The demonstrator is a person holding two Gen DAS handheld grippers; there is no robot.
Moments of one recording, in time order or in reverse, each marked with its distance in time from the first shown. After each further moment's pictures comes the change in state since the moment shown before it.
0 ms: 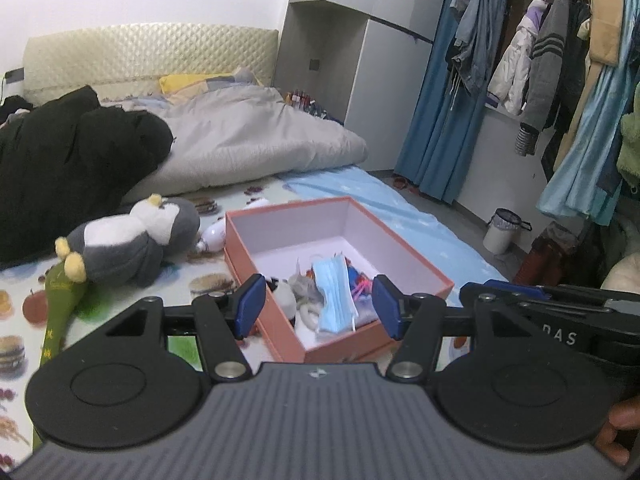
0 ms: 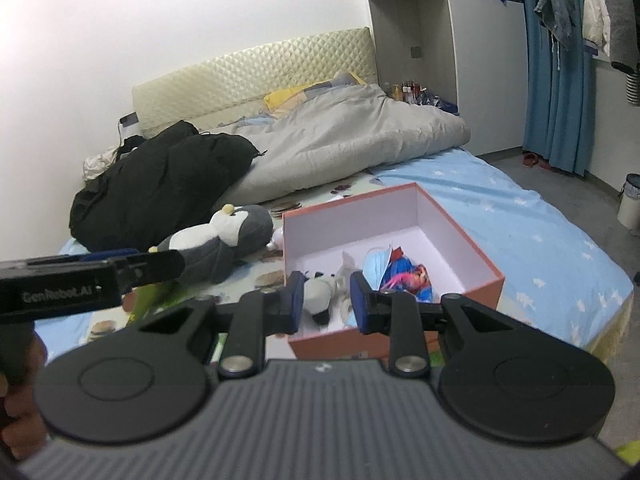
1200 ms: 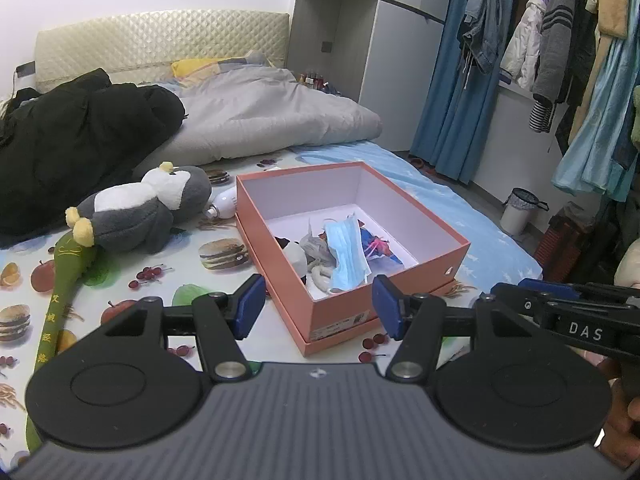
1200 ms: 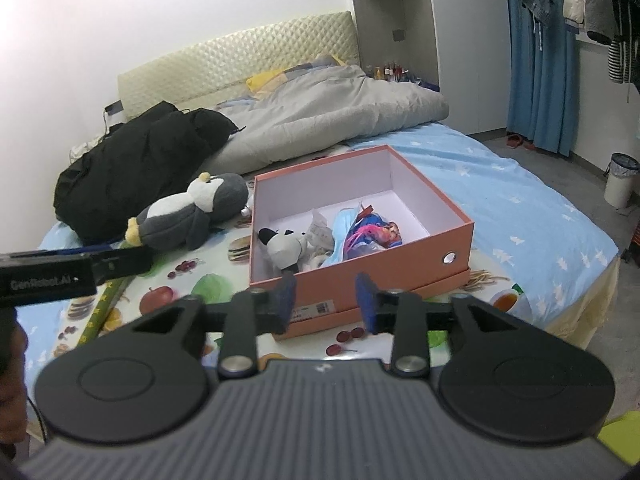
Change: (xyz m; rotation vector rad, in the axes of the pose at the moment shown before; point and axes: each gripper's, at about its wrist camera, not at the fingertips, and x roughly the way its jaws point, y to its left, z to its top) left arm 0.025 -0.010 -0.049 0.016 0.045 0.061; right arm -0.002 -0.034 -0.053 0.019 0.027 -0.023
